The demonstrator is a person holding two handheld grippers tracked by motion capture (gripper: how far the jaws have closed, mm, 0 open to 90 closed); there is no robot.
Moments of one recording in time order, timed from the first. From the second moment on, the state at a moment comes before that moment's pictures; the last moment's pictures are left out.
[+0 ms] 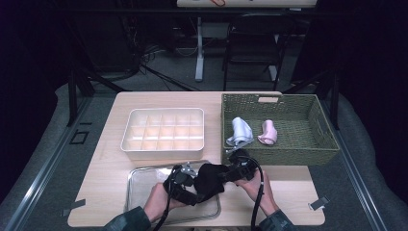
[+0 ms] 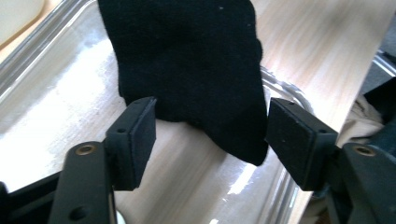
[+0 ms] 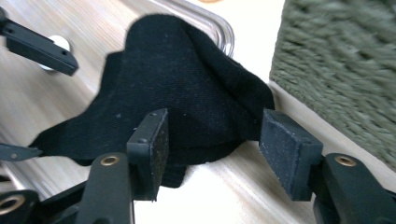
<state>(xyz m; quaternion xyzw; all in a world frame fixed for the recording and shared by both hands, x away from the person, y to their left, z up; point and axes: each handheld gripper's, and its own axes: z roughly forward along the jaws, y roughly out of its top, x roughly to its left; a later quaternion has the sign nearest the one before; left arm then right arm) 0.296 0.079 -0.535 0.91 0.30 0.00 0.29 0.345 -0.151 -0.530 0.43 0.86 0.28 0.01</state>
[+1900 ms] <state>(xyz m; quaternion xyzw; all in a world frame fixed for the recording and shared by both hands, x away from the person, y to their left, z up) 0.296 0.081 -0.511 0.90 0.30 0.05 0.31 0.328 -0.150 -0.495 0.42 0.83 0.36 -0.05</state>
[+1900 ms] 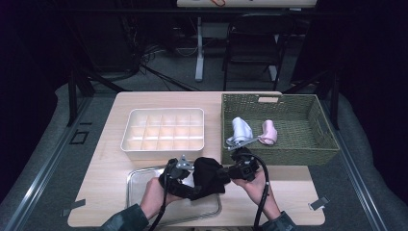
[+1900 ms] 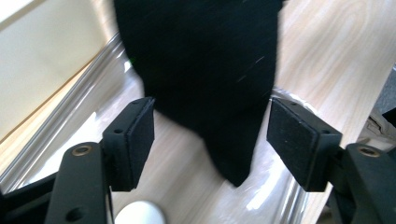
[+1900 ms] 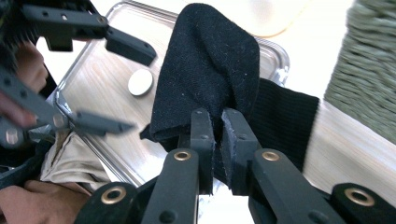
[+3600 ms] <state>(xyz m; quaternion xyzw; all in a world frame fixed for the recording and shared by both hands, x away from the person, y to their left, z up) 0.317 0.112 -0.540 0.89 0.35 0.04 0.29 0.337 -0.127 -0.550 0.44 0.87 0.24 -0.02</state>
